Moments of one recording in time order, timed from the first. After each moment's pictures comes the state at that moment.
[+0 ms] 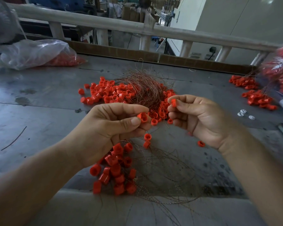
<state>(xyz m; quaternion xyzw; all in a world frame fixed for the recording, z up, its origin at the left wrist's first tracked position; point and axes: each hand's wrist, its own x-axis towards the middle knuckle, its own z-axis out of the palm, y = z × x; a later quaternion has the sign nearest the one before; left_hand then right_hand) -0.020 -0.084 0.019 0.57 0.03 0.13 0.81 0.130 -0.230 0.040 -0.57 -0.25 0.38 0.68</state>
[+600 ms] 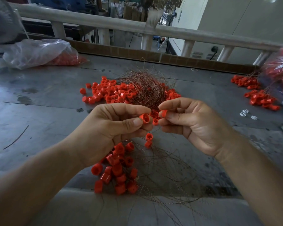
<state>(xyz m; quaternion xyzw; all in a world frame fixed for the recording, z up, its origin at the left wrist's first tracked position) -0.019 -0.087 0.020 0.58 0.04 0.13 0.81 0.111 -0.228 0.036 -0.57 -0.31 0.37 0.67</state>
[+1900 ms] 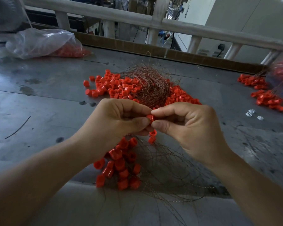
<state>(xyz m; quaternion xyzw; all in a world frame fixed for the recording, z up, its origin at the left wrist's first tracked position) -0.015 -0.097 0.015 0.69 0.07 0.20 0.69 0.086 -0.226 0.024 -0.69 -0.51 0.03 0.52</state>
